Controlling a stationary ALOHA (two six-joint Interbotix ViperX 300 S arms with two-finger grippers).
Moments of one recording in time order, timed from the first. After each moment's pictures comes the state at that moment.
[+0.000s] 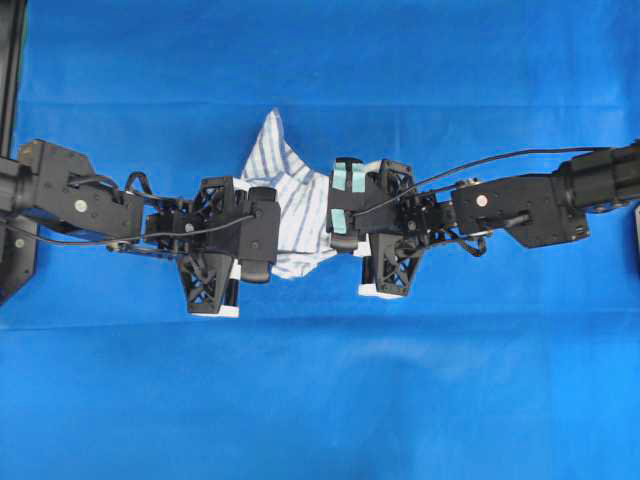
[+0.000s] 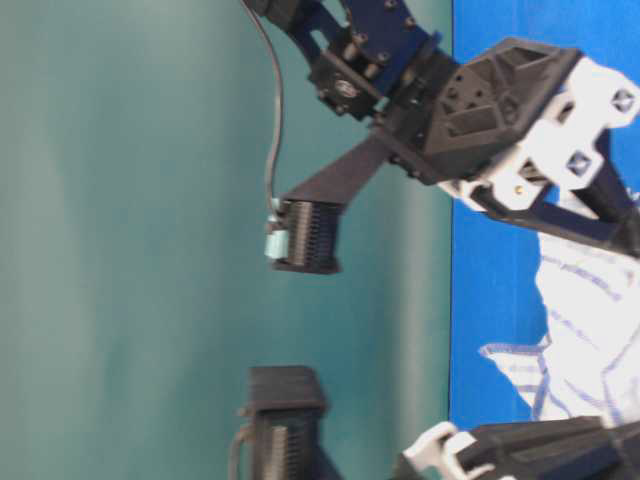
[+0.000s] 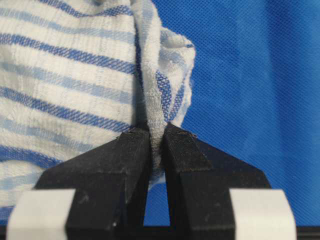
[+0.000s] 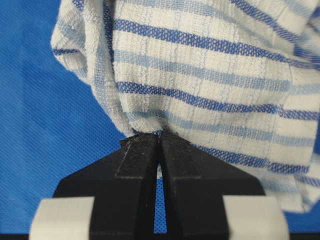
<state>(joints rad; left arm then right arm) -0.06 0.02 0.81 -0.03 -0.01 0.06 -0.02 0.23 0.55 -0.29 0.06 0.37</state>
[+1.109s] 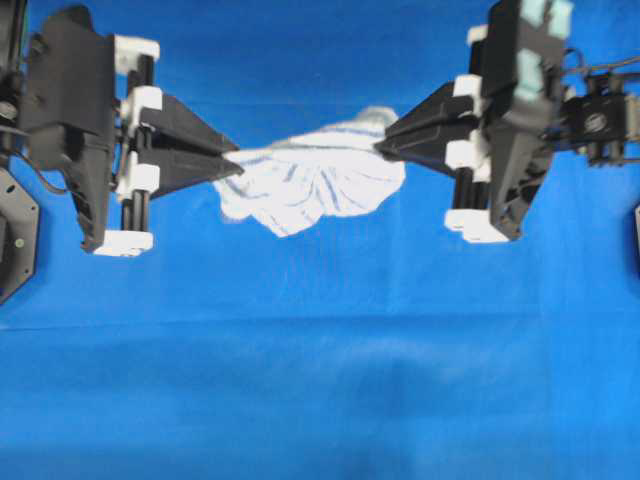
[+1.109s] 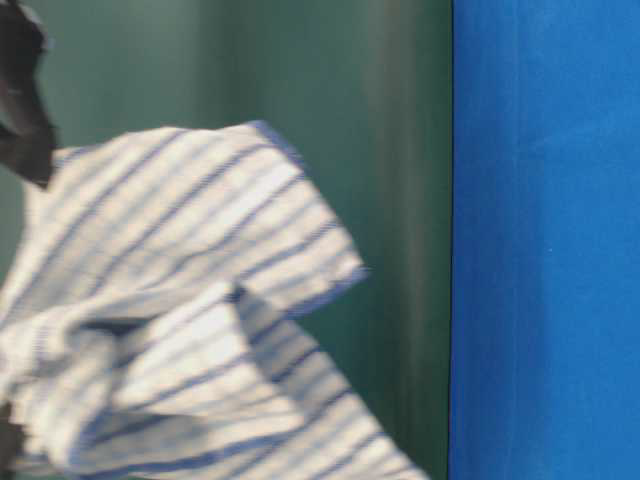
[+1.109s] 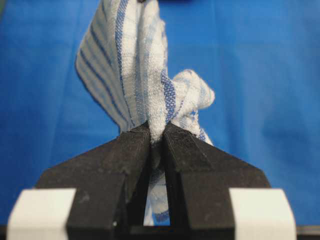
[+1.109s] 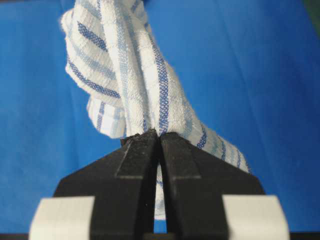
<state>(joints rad) 0.00 -0.54 0.50 -0.03 0.50 0.06 0.01 -0.37 0.34 -0.27 0.59 0.37</state>
